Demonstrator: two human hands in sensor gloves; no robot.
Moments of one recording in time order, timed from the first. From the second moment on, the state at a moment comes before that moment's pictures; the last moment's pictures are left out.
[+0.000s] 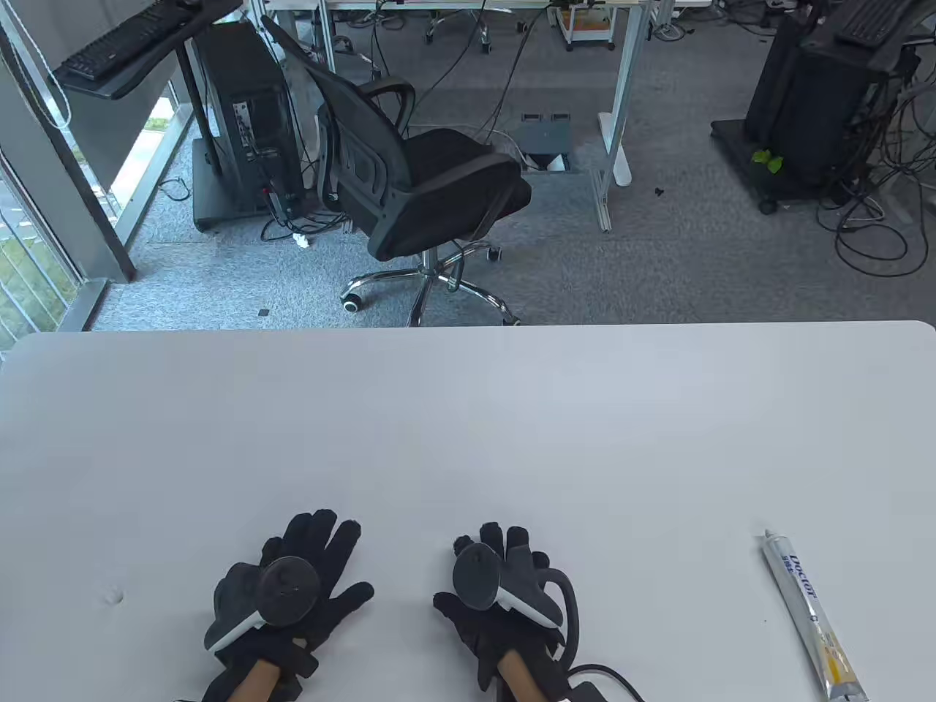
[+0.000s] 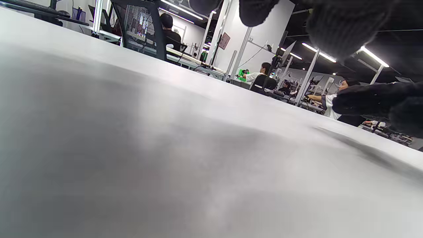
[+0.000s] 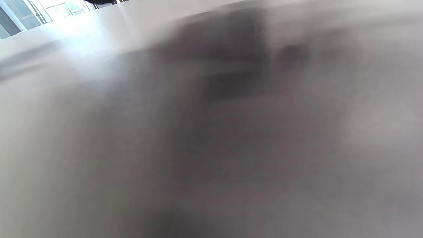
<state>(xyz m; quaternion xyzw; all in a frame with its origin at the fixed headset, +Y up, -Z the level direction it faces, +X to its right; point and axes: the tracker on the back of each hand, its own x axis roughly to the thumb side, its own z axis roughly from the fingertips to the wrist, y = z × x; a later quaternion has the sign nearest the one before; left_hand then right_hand) -0.254 -0.760 -0.289 -0.06 -0.17 0.13 0.98 0.011 -0.767 -0.287 0.11 0.17 0.97 0.13</state>
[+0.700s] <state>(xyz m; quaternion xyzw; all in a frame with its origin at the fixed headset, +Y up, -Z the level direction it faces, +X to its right) -0.253 -0.756 -0.286 -0.04 -0.18 0.13 0.97 0.023 -0.754 -0.281 0.10 0.16 0.96 0.21</state>
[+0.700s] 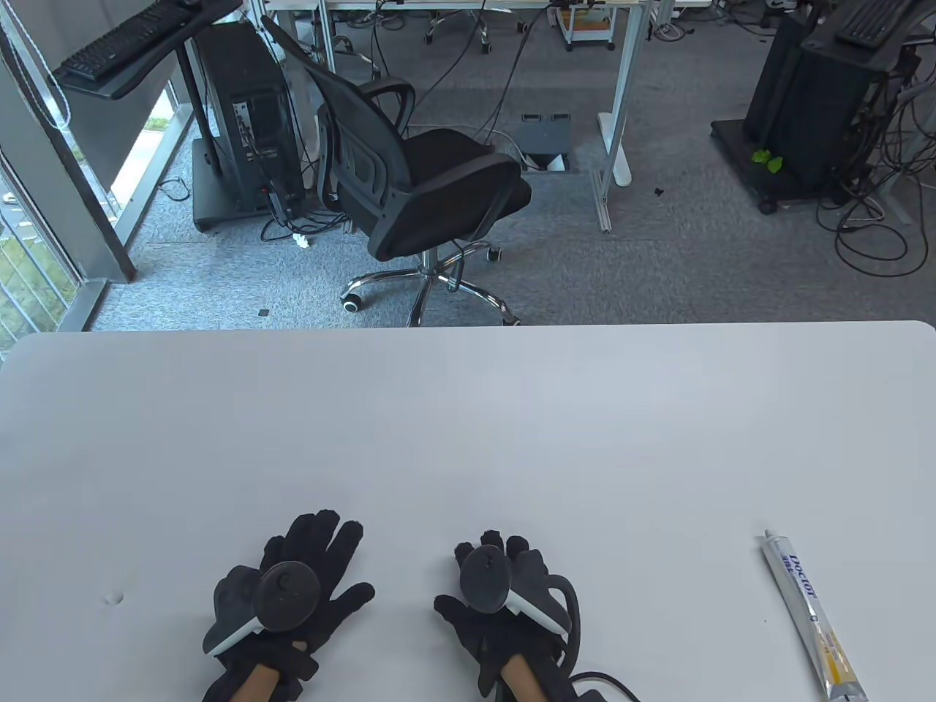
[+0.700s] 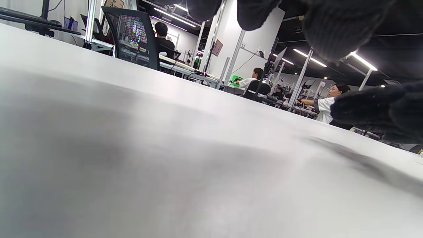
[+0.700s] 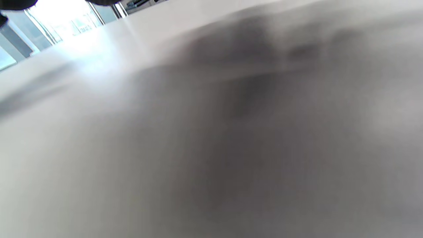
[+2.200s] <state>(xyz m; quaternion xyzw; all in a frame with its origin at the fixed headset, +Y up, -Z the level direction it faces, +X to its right) -0.261 -0.752 -0.286 -0.04 -0.17 0.15 0.97 0.352 -0.773 -0.243 -0.45 0.01 0.88 0.16</state>
